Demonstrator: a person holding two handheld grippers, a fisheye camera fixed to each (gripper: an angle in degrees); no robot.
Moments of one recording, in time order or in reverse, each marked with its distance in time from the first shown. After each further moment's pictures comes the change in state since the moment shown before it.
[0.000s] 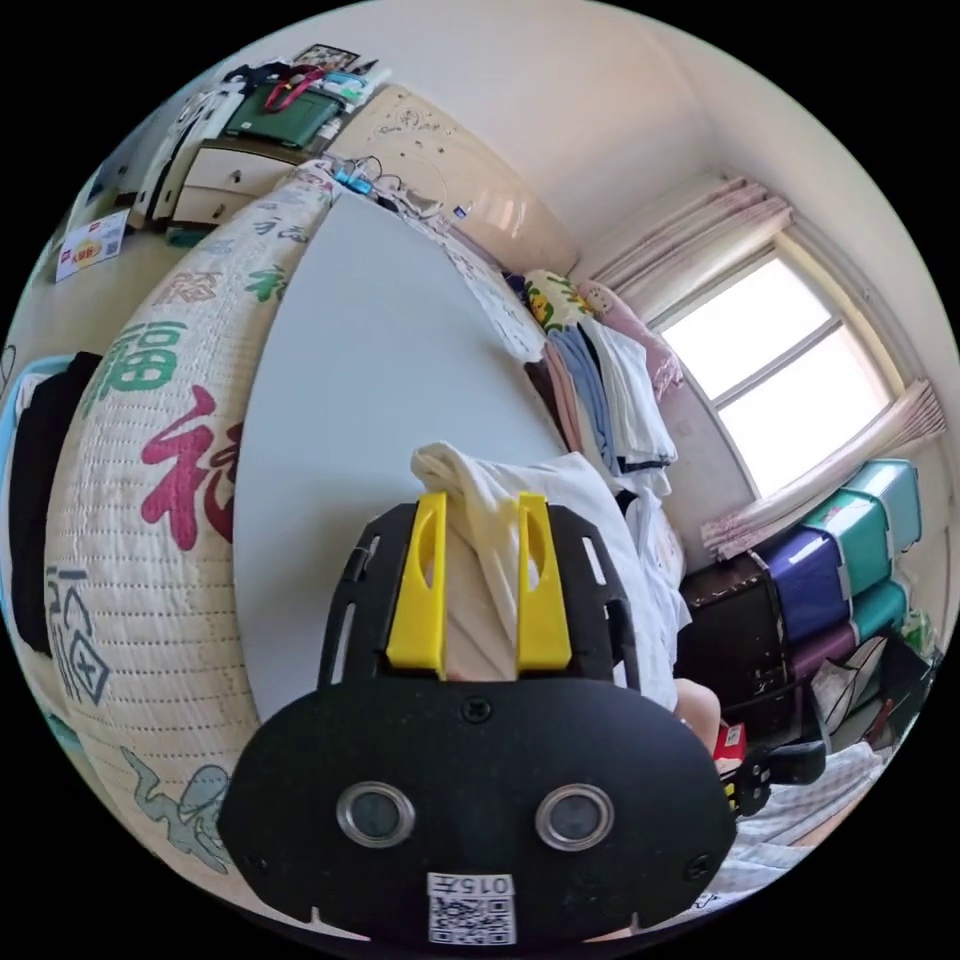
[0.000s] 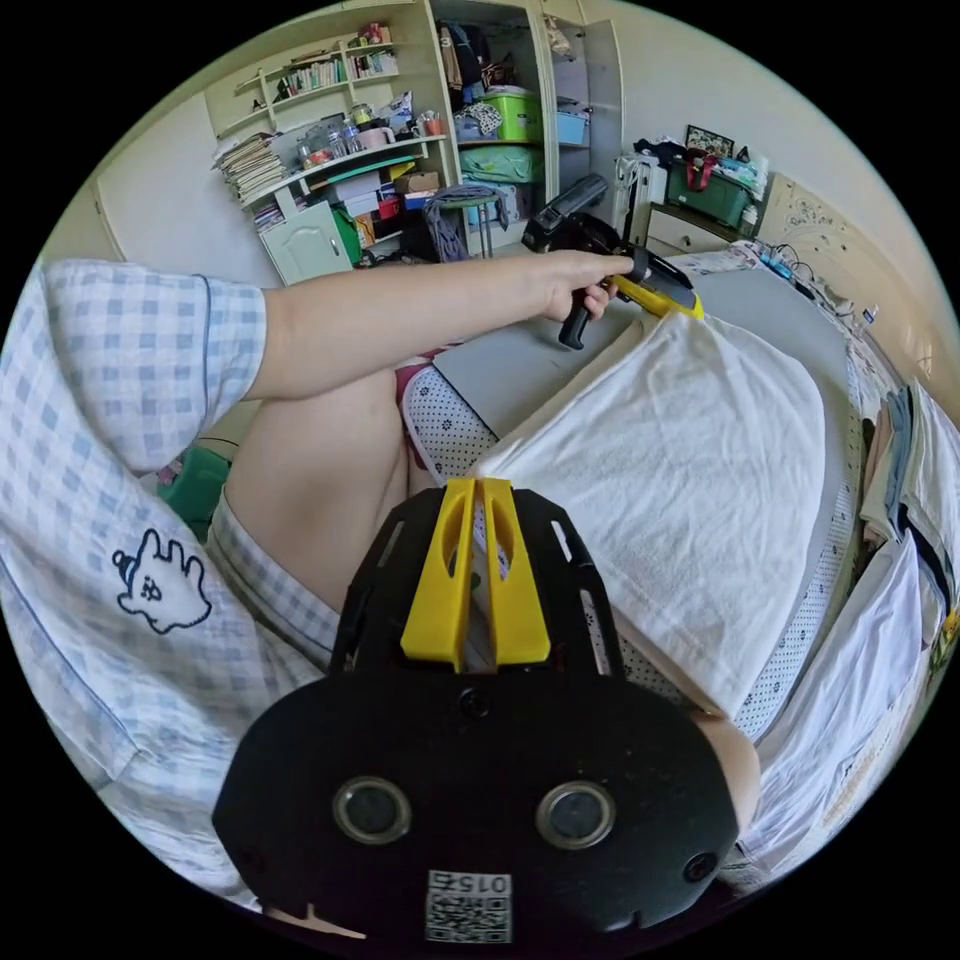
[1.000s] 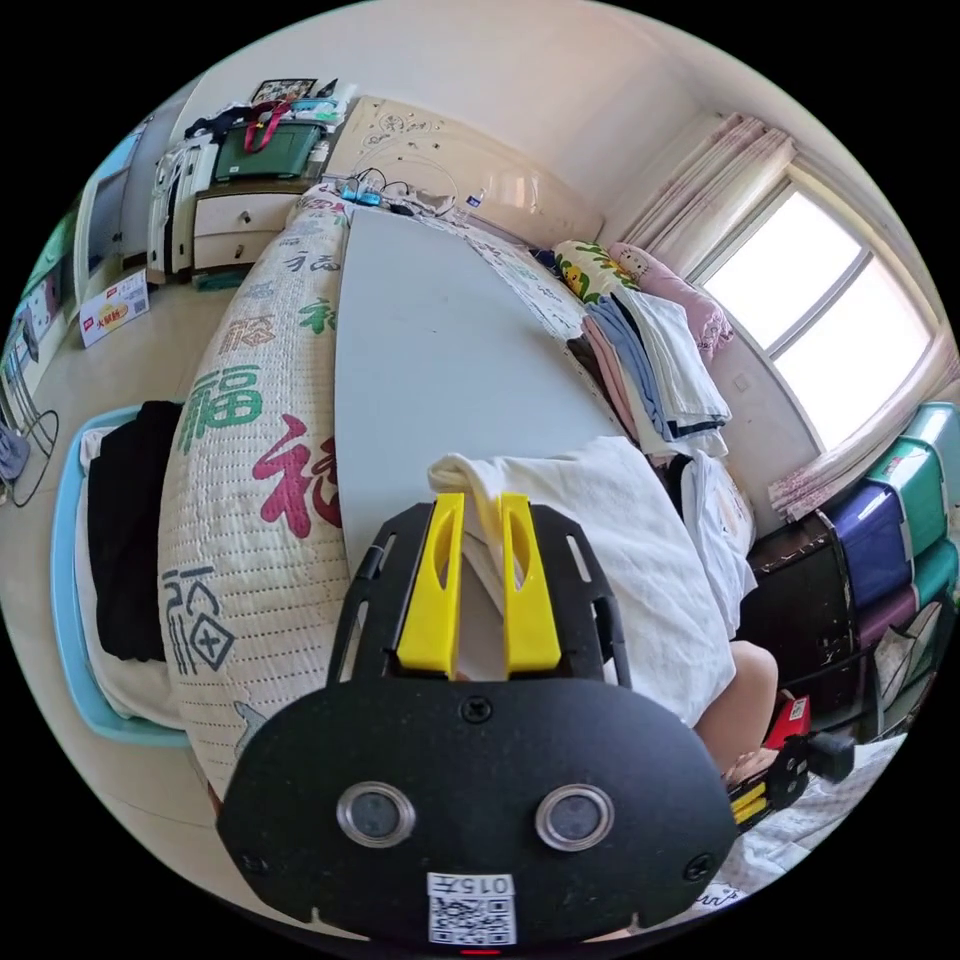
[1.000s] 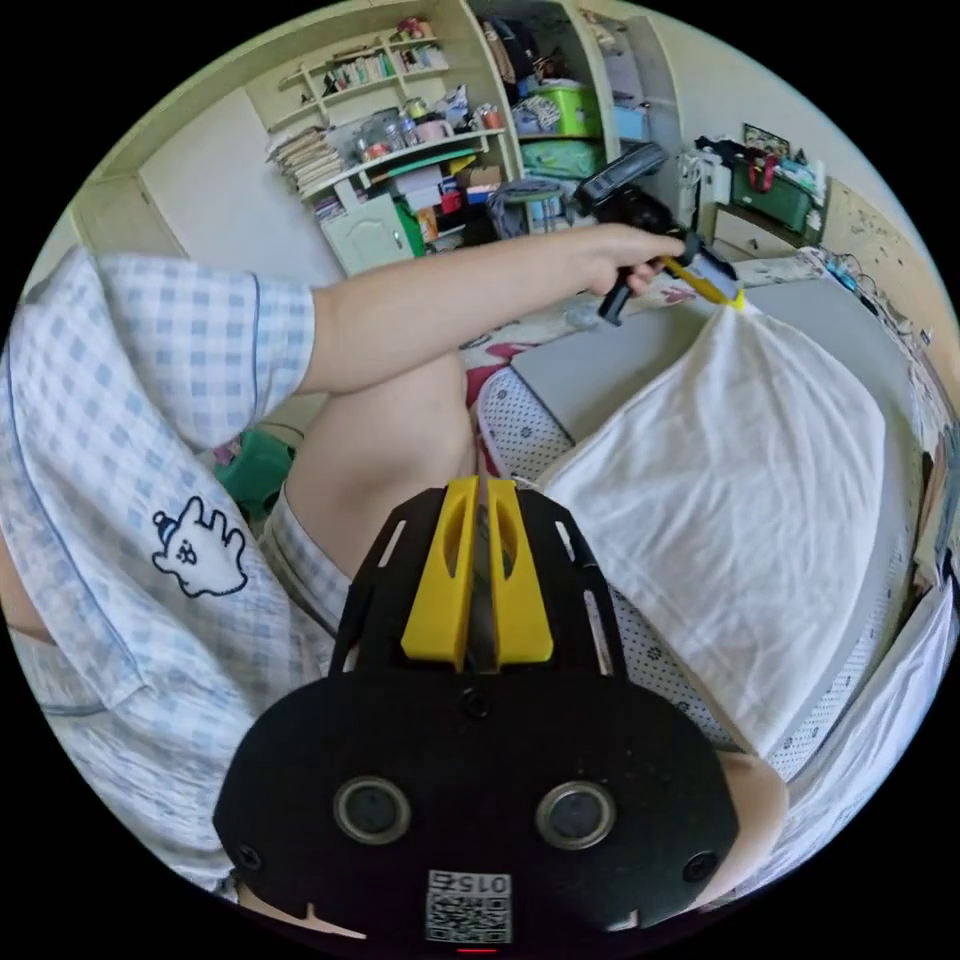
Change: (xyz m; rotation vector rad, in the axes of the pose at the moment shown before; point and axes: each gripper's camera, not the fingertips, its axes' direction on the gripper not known) left arm 0.007 0.039 -0.030 -0.038 -0.204 0.082; right arm -0.001 -0.091 -0.054 0.016 -0.170 -0.050
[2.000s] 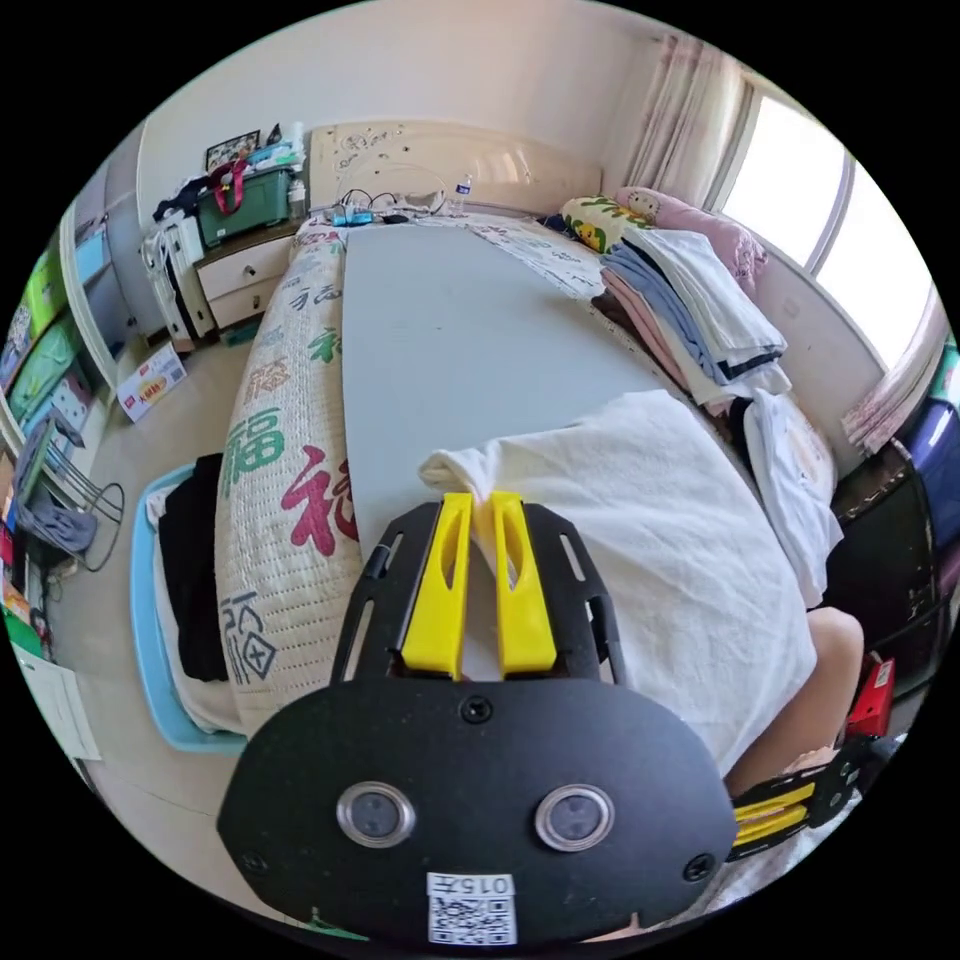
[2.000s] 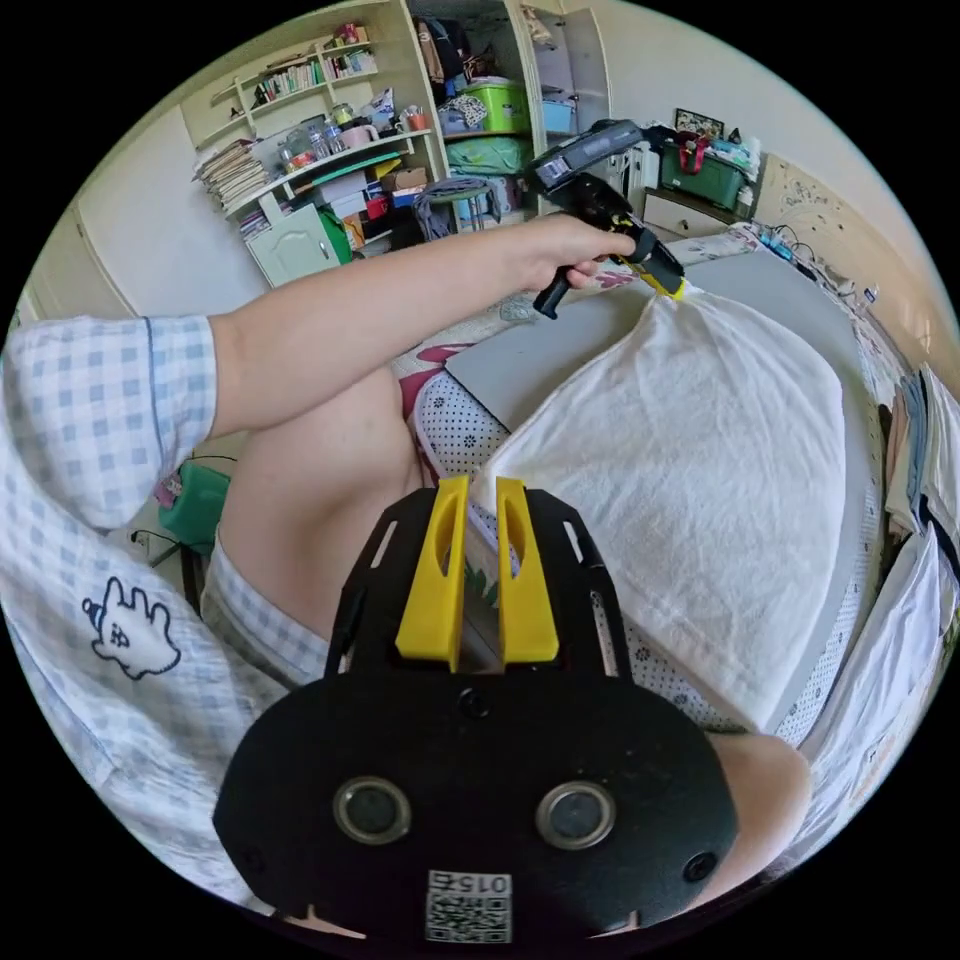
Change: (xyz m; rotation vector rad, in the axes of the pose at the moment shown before) left arm 0.029 0.047 0.023 -0.053 -0.234 0.148; right arm -0.026 0.085 0.061 -0.003 0.148 0.116
